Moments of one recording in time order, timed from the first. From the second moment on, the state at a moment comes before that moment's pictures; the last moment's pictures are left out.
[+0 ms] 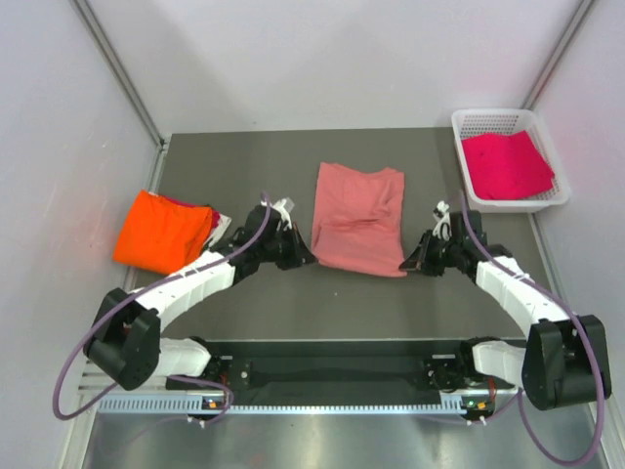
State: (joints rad) left arm -0.58 1.31 0.71 -0.12 0.31 -0.78; right arm 0.16 1.16 0.56 -0.33 -0.49 0.51
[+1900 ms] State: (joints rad) left arm -0.35 1.99 1.61 -0.37 0.33 -0.76; right arm 0.10 1.85 1.51 -0.51 -0.43 0.50
